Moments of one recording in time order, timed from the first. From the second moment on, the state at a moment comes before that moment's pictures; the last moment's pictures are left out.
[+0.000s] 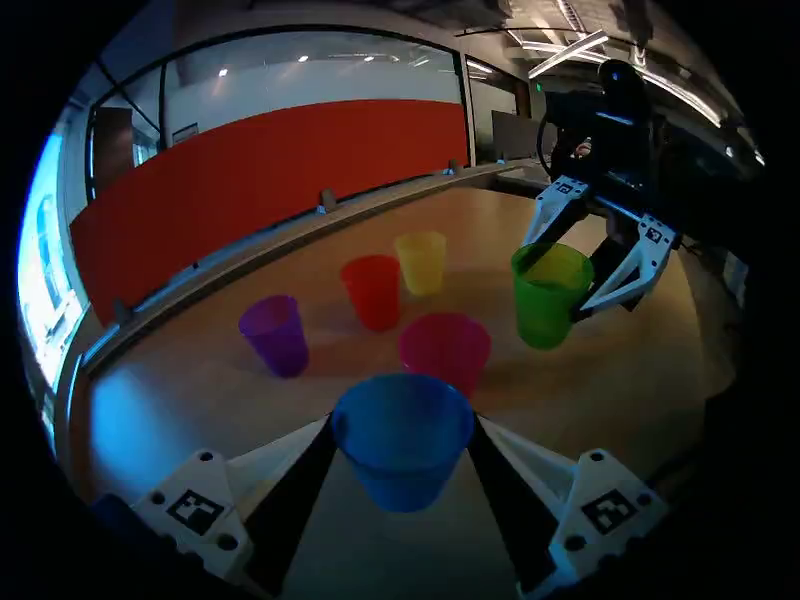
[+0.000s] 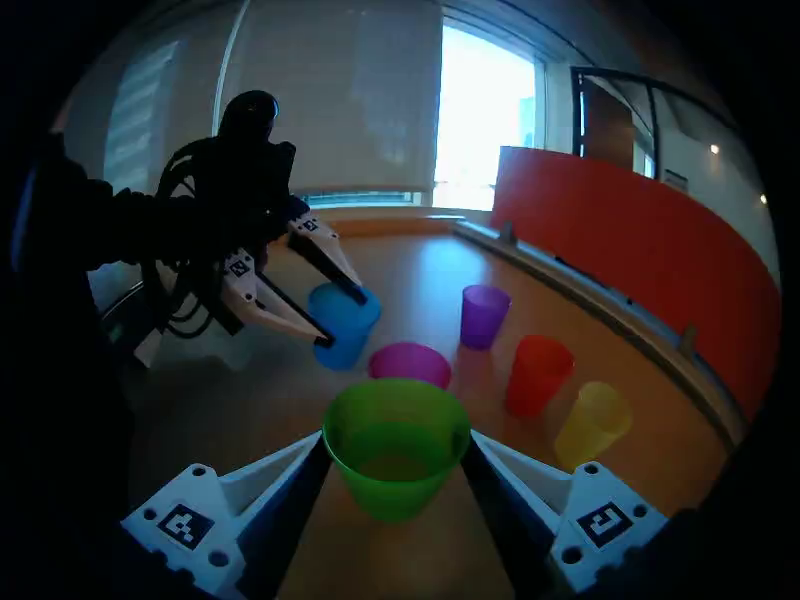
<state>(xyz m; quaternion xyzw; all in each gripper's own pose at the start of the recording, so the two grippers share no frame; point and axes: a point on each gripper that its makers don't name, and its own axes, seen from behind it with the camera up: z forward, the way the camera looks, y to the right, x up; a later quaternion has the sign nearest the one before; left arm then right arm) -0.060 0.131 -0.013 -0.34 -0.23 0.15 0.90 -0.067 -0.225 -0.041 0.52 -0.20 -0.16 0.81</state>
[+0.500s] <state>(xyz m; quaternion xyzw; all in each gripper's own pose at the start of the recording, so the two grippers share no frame) -0.072 0.133 -0.007 -0.35 -0.25 0.15 0.89 -0.081 -0.231 -0.032 0.52 -0.21 -0.17 0.81</state>
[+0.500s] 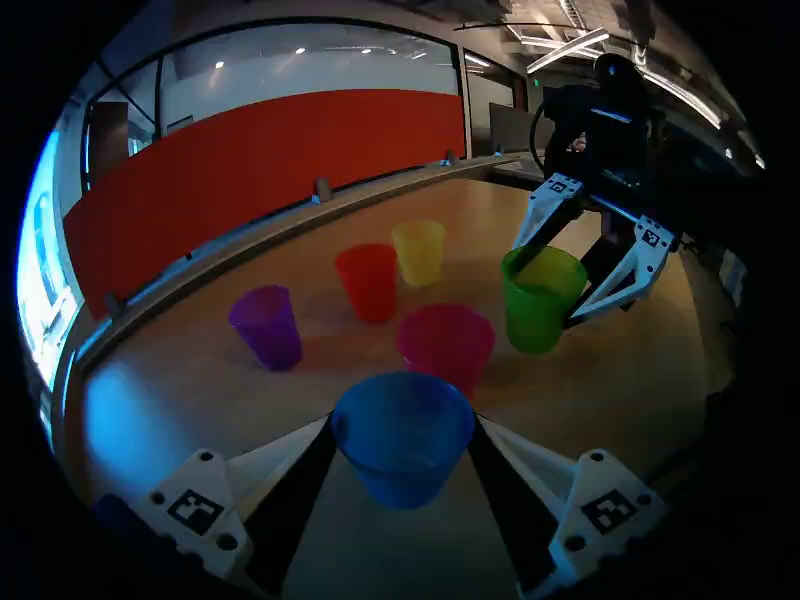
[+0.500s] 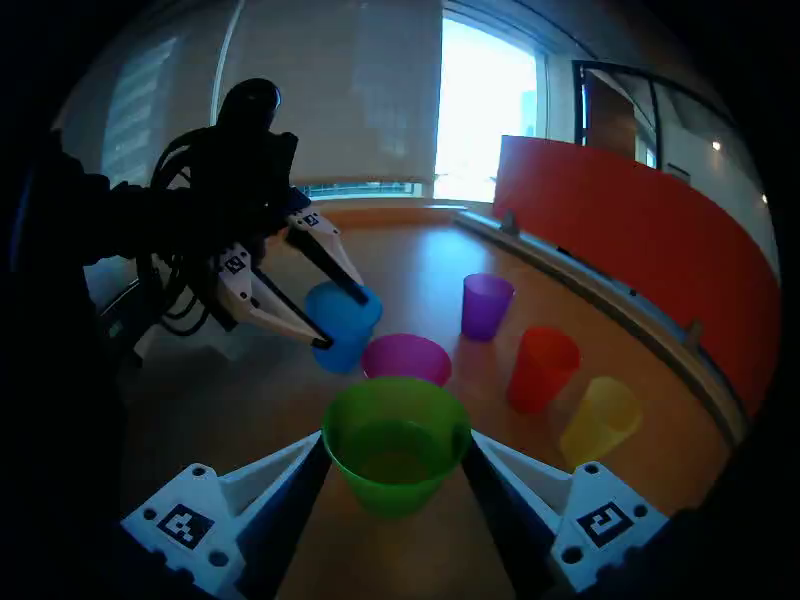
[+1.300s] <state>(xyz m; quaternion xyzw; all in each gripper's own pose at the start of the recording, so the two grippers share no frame) -0.083 0.134 -0.004 -0.35 -0.26 0.16 0.88 -0.099 -0.229 -0.024 0.52 -0.23 -0.18 0.80</state>
